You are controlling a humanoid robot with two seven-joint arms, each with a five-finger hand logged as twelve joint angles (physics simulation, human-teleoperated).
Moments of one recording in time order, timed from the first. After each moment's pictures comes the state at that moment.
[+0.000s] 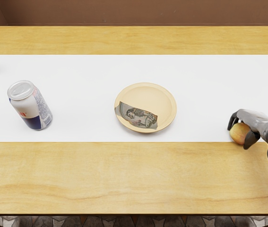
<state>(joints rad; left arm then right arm) -0.08 0.00 0.04 -0.15 -0.01 -0.06 0.19 0.78 -0.96 0.18 1.74 -1.35 -0.20 -0.61</state>
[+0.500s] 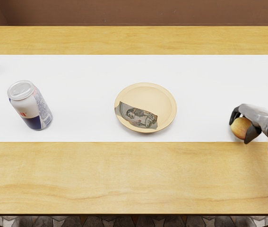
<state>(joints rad) -0.08 0.00 0.04 -0.15 -0.01 -0.06 0.19 0.78 -0.96 0.21 1.73 -1.34 -0.20 -0.61</state>
